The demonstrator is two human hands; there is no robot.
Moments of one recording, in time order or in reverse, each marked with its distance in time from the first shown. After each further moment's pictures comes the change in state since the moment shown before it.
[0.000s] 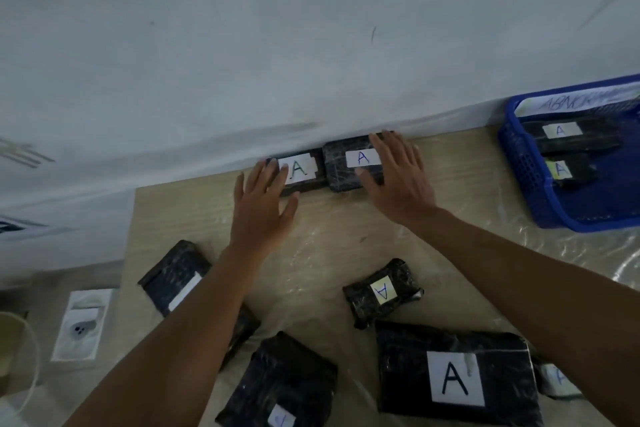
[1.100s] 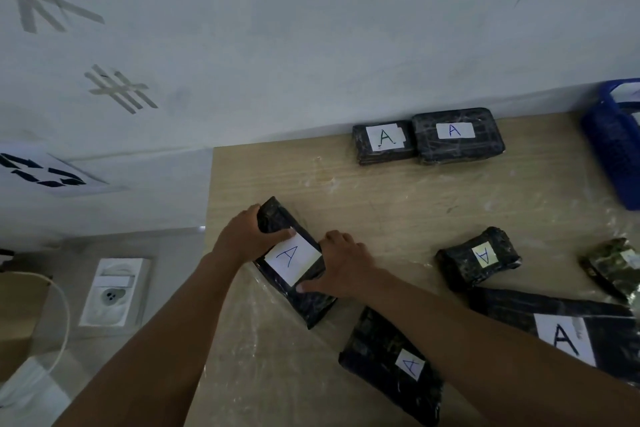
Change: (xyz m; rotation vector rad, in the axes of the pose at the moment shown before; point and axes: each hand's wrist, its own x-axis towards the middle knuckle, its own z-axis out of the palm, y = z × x) left_hand -0.125 -0.198 -0.036 -0.298 -0.476 -0.475; right_hand -0.122 -0.235 0.168 -0.147 -0.785 0.018
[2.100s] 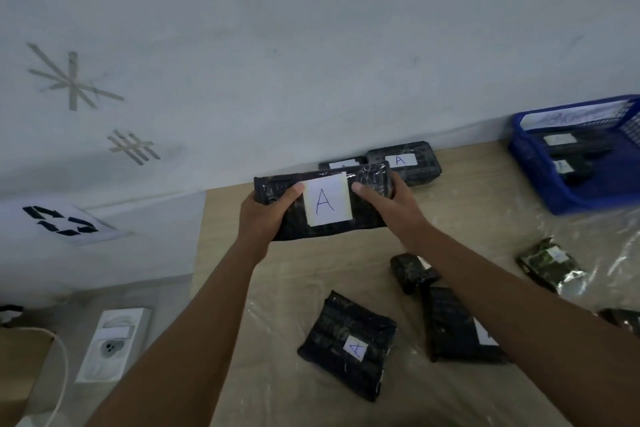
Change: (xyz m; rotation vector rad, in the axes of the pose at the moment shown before) left_hand -0.086 0.166 -0.026 -0.919 0.281 0.006; right_hand -0.102 0.115 -0.119 1.264 0.597 -0.112
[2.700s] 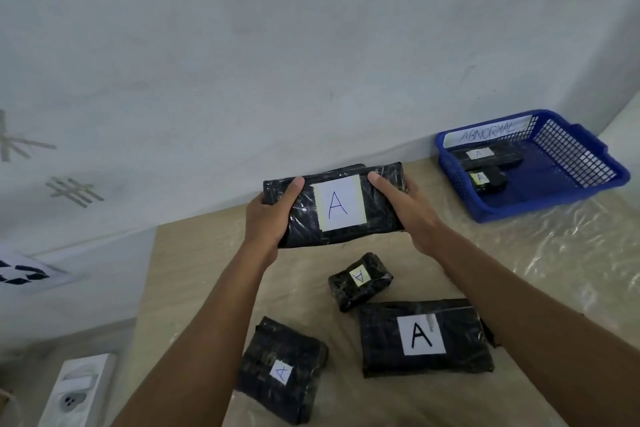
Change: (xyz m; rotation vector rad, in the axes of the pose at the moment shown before) left_hand -0.053 0.060 0.135 -0.098 -0.078 0.001; right_hand -0.024 -0.042 -0.144 0.184 0.096 -0.010
